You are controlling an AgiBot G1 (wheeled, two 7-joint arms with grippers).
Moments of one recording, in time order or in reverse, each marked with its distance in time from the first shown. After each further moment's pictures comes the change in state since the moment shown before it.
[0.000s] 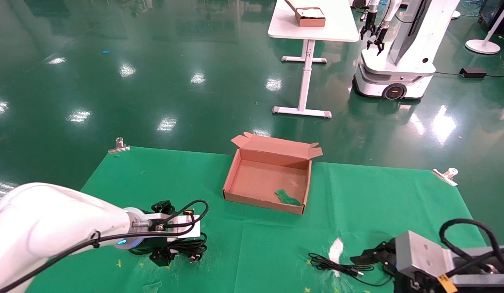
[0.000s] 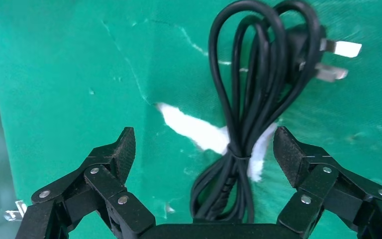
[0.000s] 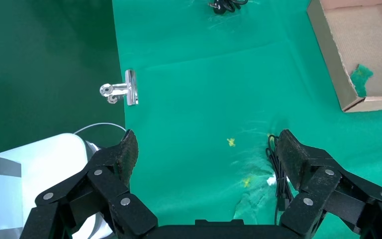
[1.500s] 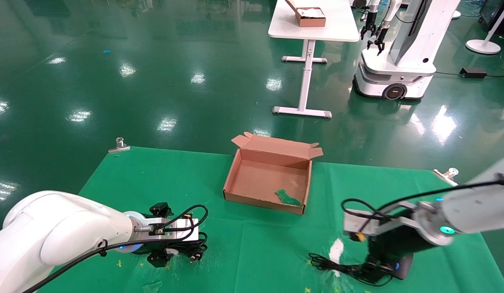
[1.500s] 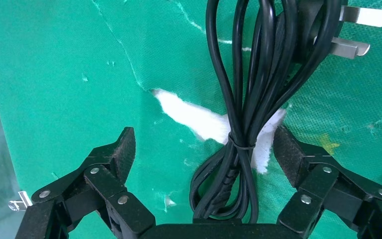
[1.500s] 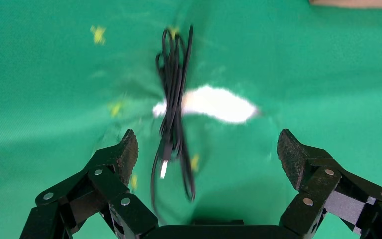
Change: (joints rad) left arm 0.018 0.016 0.019 0.012 0.054 -0.019 -0.020; right arm 0.372 -0.494 -0.271 -0.692 -0.631 0.100 -0.227
